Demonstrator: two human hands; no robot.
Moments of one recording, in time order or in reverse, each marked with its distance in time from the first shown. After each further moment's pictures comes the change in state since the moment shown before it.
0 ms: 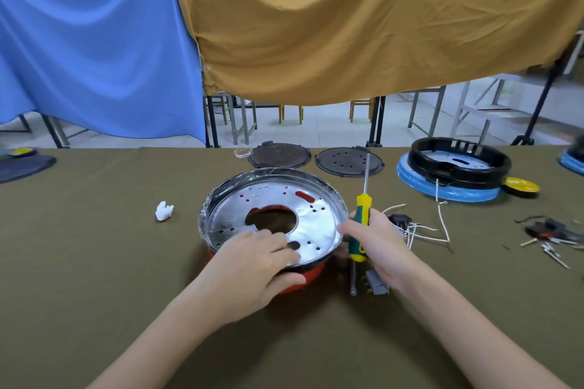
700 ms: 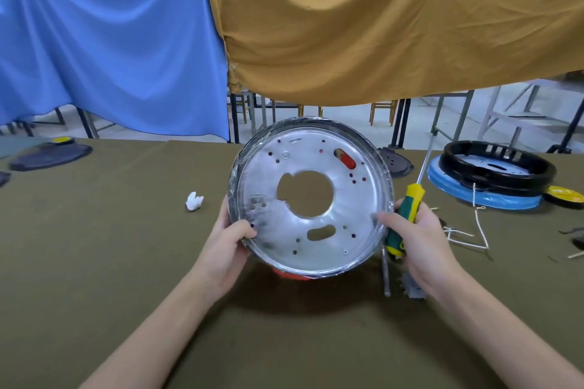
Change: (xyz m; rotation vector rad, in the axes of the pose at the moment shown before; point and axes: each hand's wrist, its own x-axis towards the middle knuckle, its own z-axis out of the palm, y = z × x) left_hand -0.030 -0.045 0.014 -1.630 0.436 -0.979; right_hand -0.004 0.006 0.002 0.055 0.126 -0.229
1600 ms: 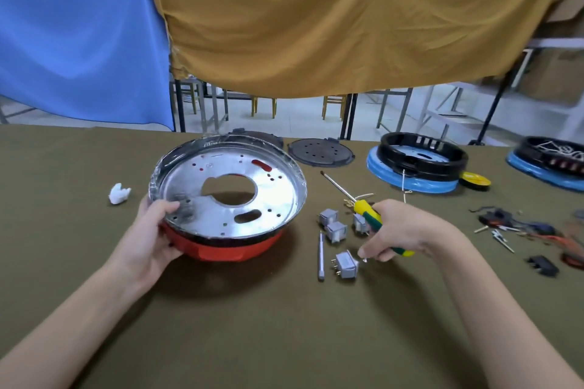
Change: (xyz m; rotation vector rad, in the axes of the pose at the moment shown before) left_hand 0.018 -0.014 -0.012 0.022 0.200 -0.111; right_hand 0.008 -0.051 -0.075 -1.035 -0.385 0.344
